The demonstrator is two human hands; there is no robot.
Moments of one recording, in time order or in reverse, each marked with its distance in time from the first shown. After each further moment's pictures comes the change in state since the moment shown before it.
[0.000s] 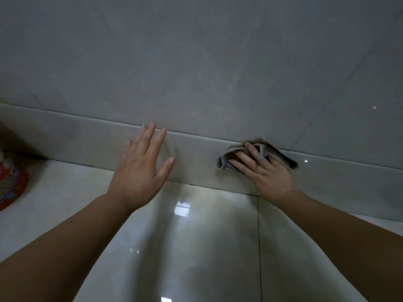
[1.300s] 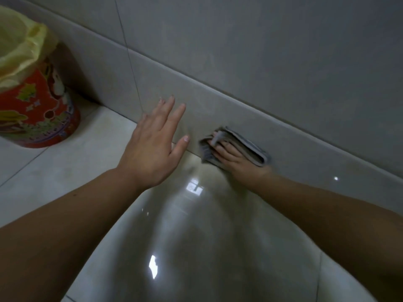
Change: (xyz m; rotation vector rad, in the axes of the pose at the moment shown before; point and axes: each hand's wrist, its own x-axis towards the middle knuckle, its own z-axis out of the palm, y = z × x) left_hand -0.027 -0.144 0.011 -0.017 0.048 -0.219; right_hand 0.161 -0.171 0.113 0.448 -0.254 -0.376
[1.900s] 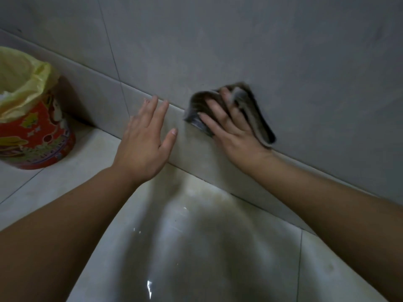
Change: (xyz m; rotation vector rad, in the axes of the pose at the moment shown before) left_hand 0.023 0.033 -0.039 -0.095 0.090 -0.089; right_hand 0.026 0.025 -0.150 -0.244 0.428 0.146
